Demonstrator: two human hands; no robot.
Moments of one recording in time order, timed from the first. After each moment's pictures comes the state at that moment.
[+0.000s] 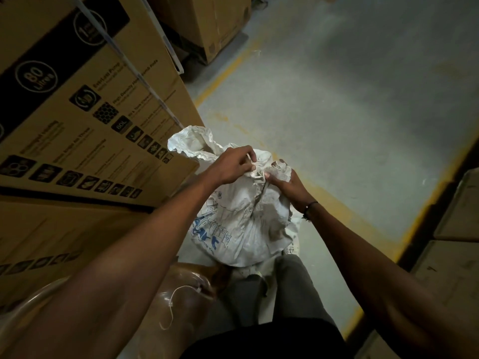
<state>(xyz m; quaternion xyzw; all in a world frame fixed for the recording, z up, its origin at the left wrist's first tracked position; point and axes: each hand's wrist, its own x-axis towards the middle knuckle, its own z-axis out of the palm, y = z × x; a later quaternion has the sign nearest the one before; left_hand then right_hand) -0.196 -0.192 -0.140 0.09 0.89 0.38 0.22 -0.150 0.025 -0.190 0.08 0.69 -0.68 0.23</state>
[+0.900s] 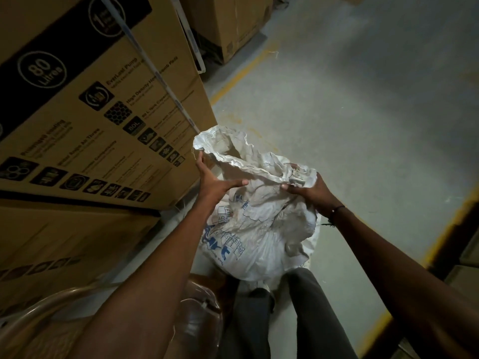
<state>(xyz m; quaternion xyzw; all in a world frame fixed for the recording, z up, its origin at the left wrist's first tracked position) -0.173 -0.260 -0.207 -0.28 0.76 0.58 0.10 -0.198 0.030 -0.233 0.05 0.72 -0.65 0.25</state>
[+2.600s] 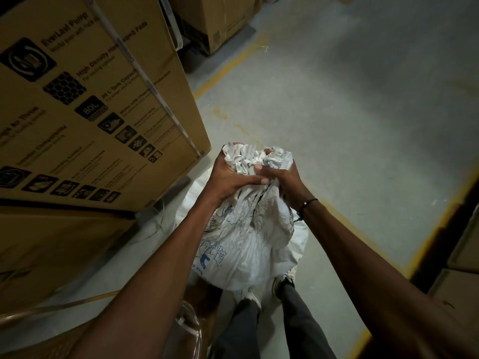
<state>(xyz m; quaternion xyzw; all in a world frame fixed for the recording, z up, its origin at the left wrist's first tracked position) -0.196 -0.206 -0.243 -0.16 0.70 0.68 0.13 -0.222 -0.030 -0.258 0.09 0.61 -0.76 0.22</state>
